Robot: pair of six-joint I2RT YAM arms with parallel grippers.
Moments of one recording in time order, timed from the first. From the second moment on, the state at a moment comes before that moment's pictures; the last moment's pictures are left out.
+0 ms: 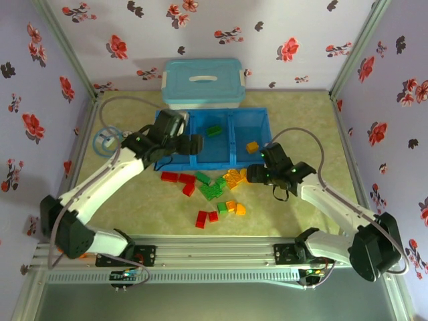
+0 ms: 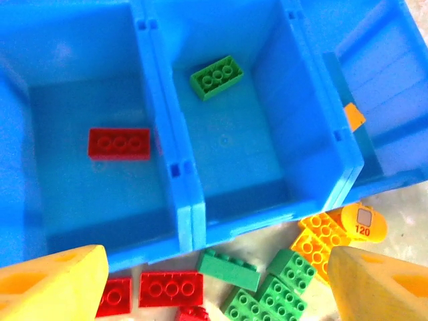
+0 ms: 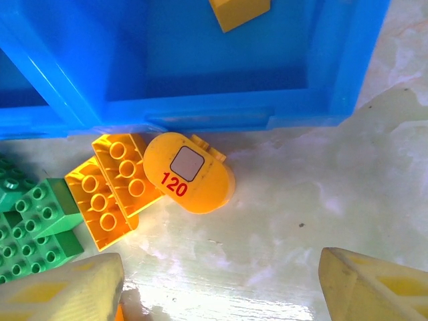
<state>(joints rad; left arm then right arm) -0.68 1.34 1.23 -0.69 -0.12 -0.44 0.58 1.17 0.79 -0.63 0.07 0.53</state>
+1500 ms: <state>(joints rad) -0.51 1.53 0.80 -0.46 -0.10 -0.50 0.67 1.23 0.82 -0.63 0.12 0.52</state>
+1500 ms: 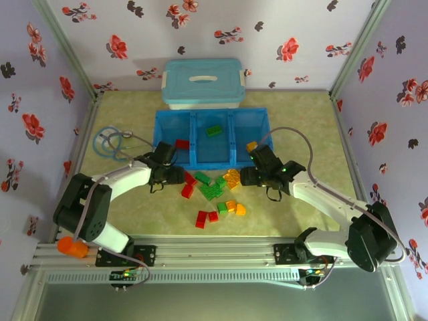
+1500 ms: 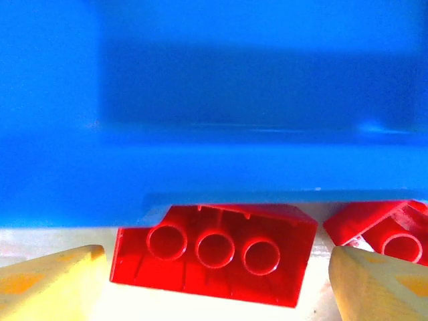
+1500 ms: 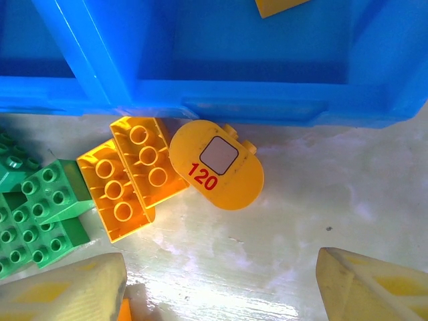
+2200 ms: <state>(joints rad) -0.53 1.52 0.81 -0.48 -0.10 -0.49 0.67 1.23 0.82 -0.62 0.14 0.53</state>
